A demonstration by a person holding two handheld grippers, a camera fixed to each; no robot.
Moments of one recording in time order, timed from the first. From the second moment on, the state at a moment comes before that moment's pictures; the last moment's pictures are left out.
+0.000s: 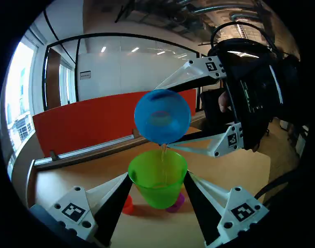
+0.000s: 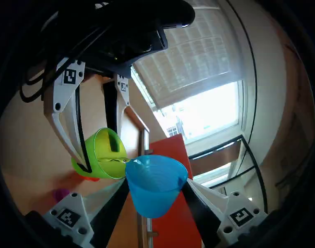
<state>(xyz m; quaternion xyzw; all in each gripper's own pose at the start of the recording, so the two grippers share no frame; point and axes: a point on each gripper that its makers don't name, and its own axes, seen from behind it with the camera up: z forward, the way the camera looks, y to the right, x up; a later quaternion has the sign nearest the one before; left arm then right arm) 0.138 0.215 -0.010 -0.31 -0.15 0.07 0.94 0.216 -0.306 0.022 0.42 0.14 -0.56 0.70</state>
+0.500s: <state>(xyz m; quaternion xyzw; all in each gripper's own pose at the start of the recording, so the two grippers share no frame) 0.138 0.217 -0.010 -0.31 -0.14 0.07 0.94 0.215 -0.309 0.021 0.43 0.14 -0.57 0.69</state>
